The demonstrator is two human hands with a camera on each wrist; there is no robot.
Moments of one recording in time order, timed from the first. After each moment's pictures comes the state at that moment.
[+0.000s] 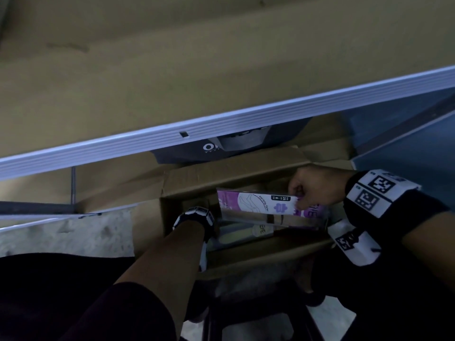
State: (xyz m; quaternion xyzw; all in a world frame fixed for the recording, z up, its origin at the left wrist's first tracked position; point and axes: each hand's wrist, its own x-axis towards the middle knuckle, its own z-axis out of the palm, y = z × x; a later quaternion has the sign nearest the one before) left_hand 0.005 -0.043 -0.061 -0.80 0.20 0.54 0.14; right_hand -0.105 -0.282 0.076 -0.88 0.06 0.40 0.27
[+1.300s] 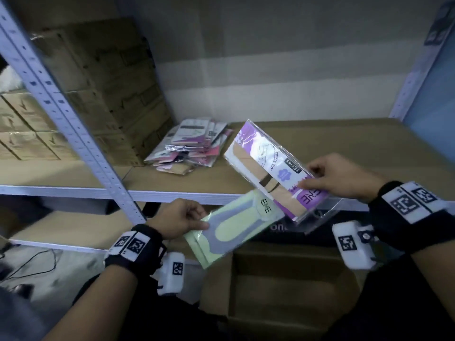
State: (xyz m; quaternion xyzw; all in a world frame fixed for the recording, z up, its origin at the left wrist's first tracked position) left_hand 0.030 0.147 0.271 -0.88 0.26 0.21 -0.35; right_hand -0.078 -0.191 0.345 -0.92 0.05 0.02 0.39
